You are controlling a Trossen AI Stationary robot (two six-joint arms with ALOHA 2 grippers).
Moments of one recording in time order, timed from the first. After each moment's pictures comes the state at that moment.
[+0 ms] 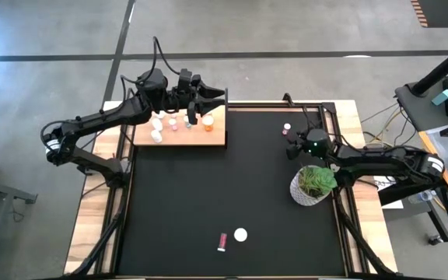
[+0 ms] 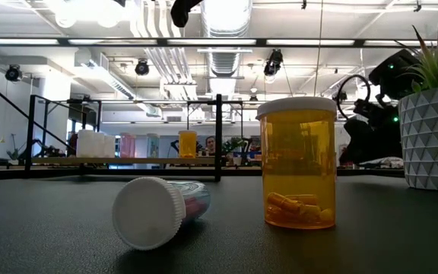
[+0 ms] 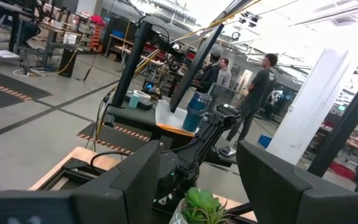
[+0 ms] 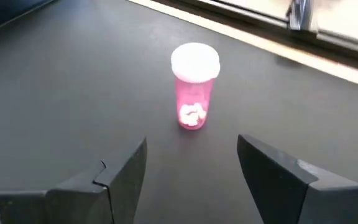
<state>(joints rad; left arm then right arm) 0.44 1.31 1.24 0.22 0.41 -0.40 -0.60 1.01 0.07 0.33 0.26 0.23</state>
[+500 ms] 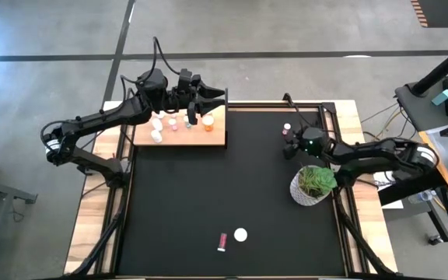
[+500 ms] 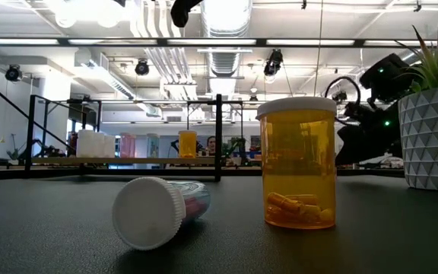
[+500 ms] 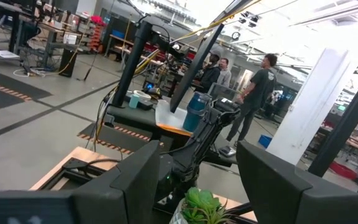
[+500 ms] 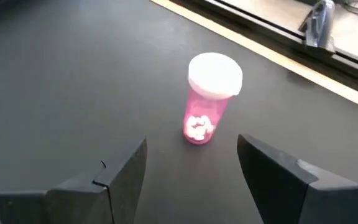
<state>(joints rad) 0.44 1.31 1.24 0.22 0.41 -0.40 -0.60 1.17 0.11 0.45 0.26 0.12</state>
